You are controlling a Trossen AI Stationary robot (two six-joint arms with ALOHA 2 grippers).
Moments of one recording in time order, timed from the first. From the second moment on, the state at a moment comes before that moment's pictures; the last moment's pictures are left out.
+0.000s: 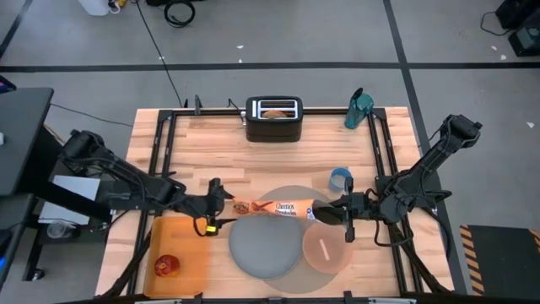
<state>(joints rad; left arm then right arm) -0.45 1.17 0.51 0.07 -0.42 -0.24 0.75 1.06 0.51 0.38 0.85 0.19</state>
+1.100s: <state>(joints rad) -0.40 1.18 0.51 0.26 -0.35 0.01 0.76 1.06 0.51 0.44 0.82 0.16</state>
